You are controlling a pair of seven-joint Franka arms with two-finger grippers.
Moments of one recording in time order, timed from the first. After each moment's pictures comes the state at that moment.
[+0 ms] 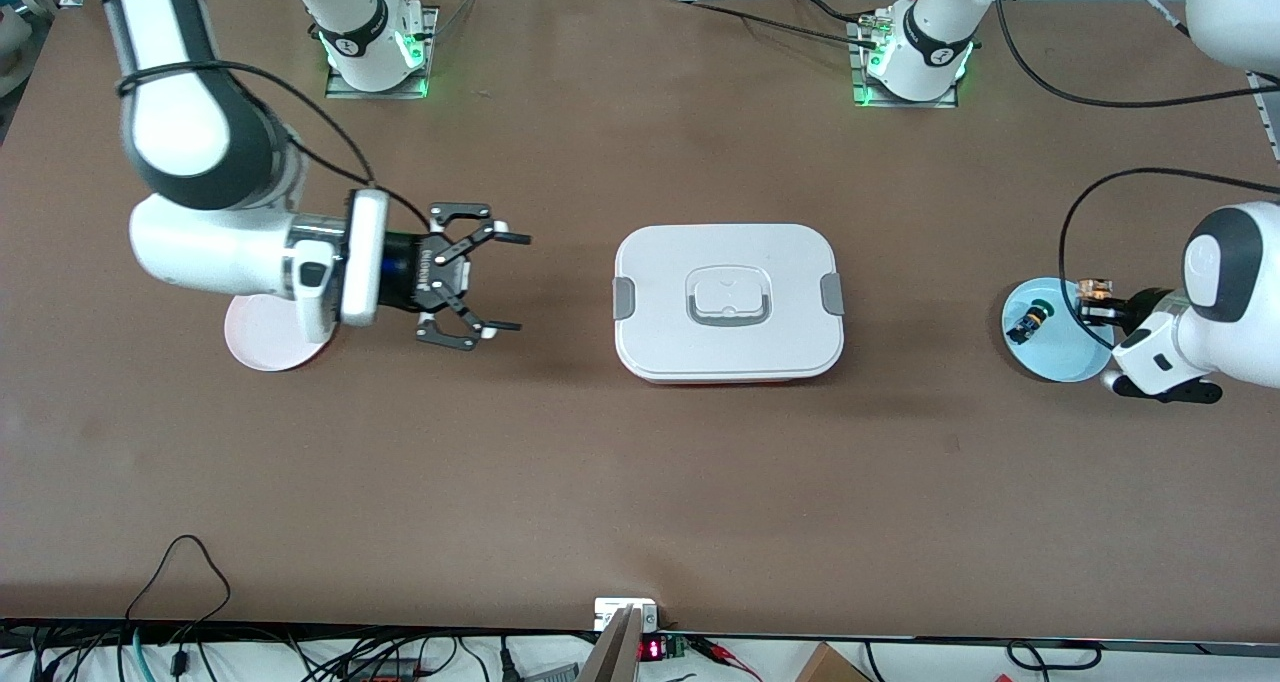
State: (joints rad) left arm 0.12 0.55 0.08 -1.55 0.16 1.68 0.22; right arm 0.39 0.32 -0.18 -1.73 1.47 1.86 -1.70
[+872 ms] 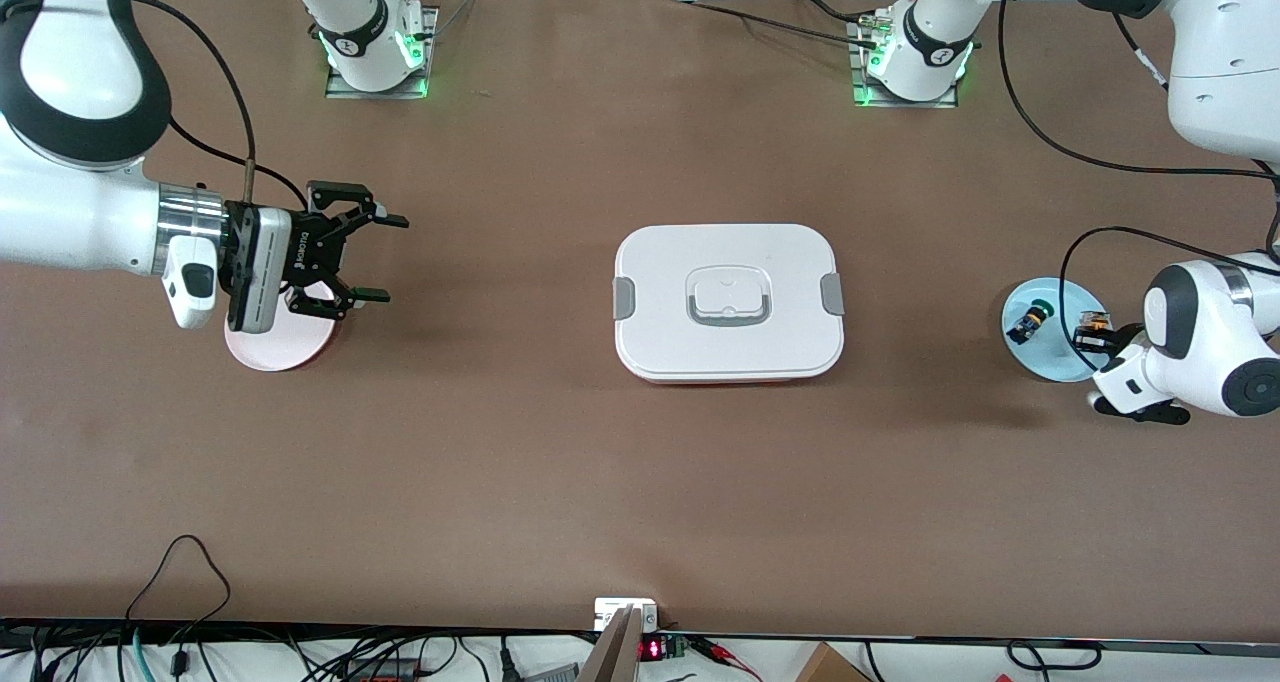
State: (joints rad) left arm 0.19 0.73 0.08 -1.55 0.22 1.86 0.28; right arm 0.37 0.22 -0.30 -1.72 0.82 1.71 -0.98
